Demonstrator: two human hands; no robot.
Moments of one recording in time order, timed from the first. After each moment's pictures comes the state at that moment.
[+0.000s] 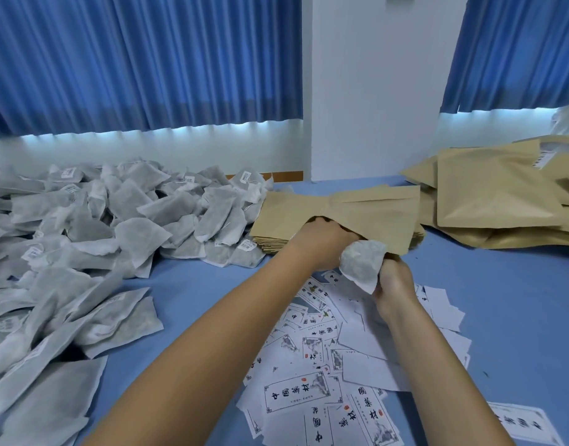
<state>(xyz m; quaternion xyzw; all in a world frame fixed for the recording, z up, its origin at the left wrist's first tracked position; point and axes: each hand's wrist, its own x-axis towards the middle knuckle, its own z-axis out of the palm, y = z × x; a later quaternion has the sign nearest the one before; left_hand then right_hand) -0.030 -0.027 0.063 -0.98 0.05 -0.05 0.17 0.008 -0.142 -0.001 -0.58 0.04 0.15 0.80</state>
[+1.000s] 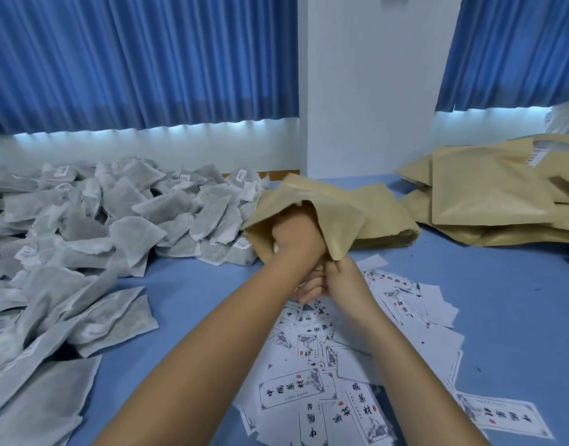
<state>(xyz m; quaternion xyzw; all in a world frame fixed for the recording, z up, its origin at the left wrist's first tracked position) -0.028 -0.023 0.056 -0.94 -0.29 -0.19 -0.07 -0.038 -0.115 -0.002 -0.64 -0.26 0.23 0.69</state>
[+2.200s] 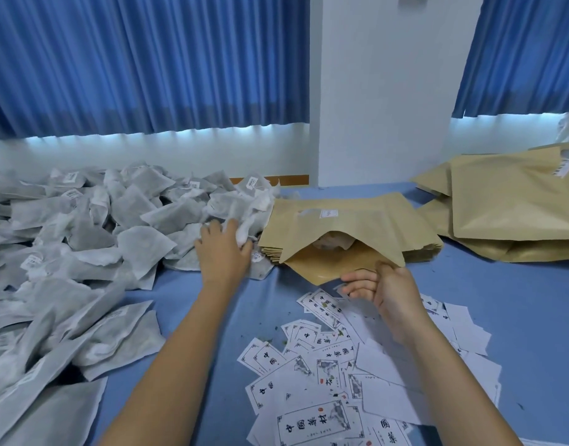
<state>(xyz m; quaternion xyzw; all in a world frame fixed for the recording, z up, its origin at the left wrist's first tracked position) -0.072 0.132 -0.005 -0.88 -0.34 -0.34 -0.01 0.011 -0.124 -0.009 -0.59 -0.13 0.20 0.77</state>
